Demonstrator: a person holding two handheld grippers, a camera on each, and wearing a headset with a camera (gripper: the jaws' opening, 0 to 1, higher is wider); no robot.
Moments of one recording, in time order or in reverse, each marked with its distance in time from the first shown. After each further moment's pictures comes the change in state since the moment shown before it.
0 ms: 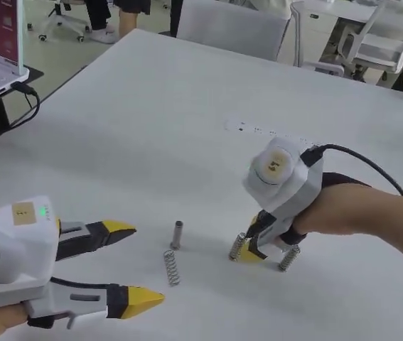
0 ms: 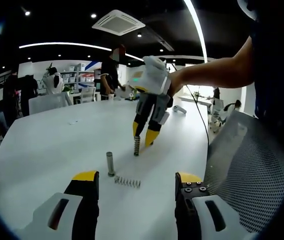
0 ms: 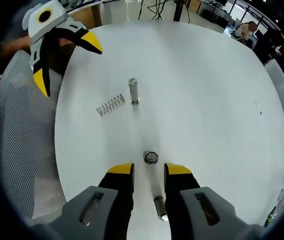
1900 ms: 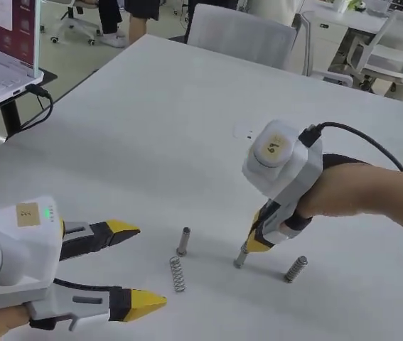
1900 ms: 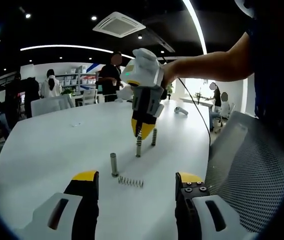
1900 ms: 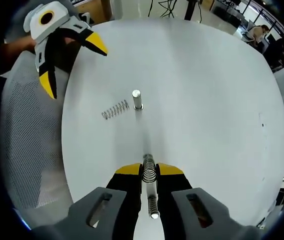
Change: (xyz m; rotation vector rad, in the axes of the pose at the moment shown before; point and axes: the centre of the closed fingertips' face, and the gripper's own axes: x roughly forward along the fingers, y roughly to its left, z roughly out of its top) left arm -0.008 0.004 0.001 0.007 -0.014 0.018; right arm -0.007 -0.004 0.021 -0.077 0.085 0.055
